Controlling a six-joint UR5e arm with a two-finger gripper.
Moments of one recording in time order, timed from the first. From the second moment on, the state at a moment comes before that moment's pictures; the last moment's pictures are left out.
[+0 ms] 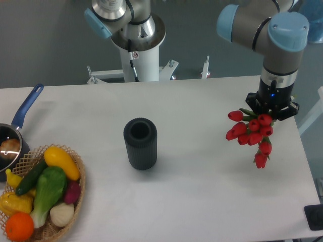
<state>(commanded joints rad) 2.79 -1.90 -1.50 -1.08 1.56 1.26</state>
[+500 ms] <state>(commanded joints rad) 2.75 -1.97 -1.49 -1.08 1.61 1.19</state>
